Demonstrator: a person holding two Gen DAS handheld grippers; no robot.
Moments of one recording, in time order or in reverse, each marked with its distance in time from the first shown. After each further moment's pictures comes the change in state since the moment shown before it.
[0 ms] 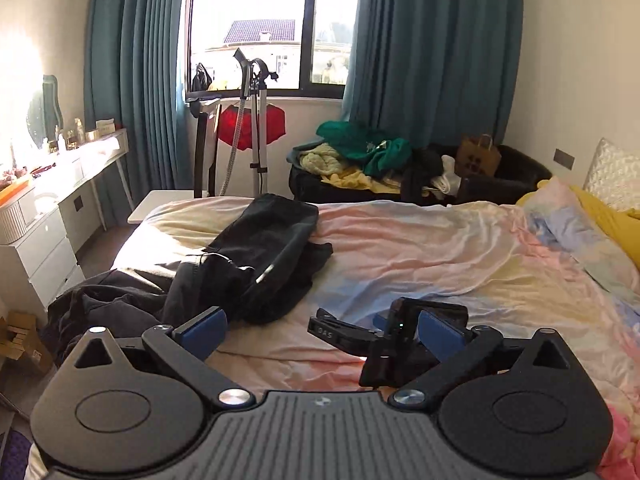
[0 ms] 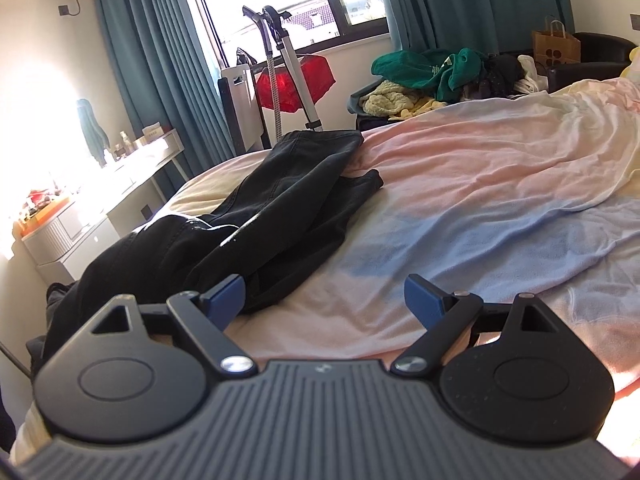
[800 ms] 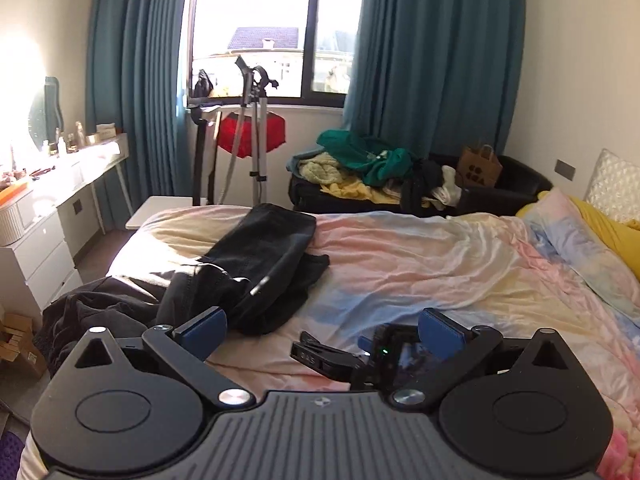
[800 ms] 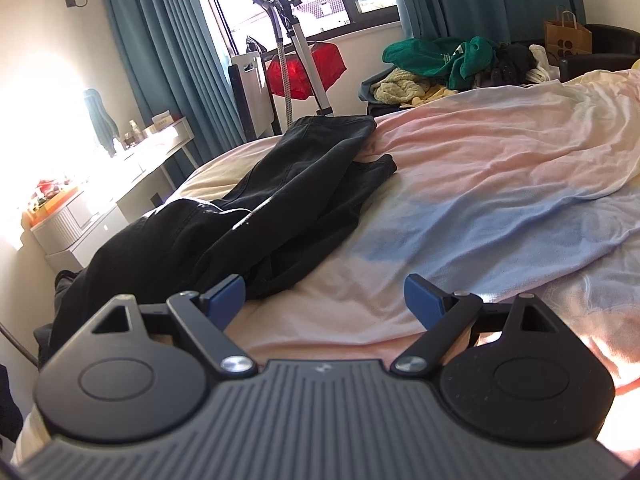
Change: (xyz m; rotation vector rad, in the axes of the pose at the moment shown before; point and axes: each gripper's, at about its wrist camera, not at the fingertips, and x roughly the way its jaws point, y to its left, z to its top) left arm 0.043 0.021 -0.001 -0.054 -0.046 0.099; right arm 0.006 0.007 -0.006 -0.018 0.040 0.038
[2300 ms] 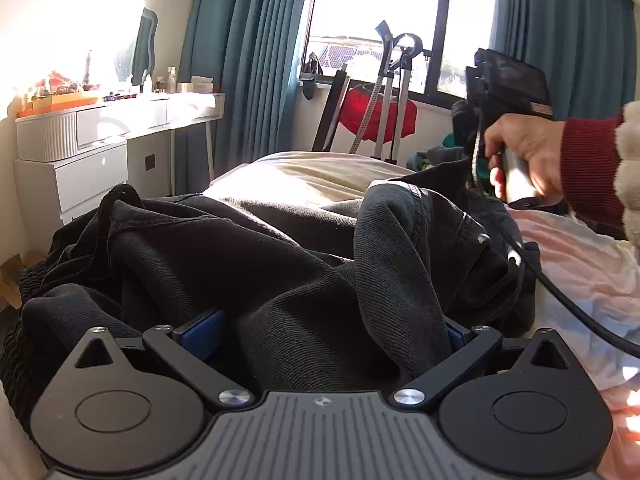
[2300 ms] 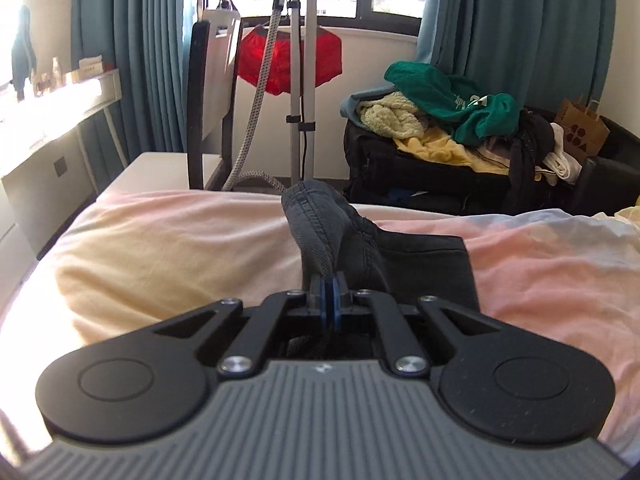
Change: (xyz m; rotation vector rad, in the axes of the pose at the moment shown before) left arm 0.263 0.249 -0.135 -0.191 -0.039 0.115; right arm 0.313 0.139 0.192 -0.209 0.012 -0.303
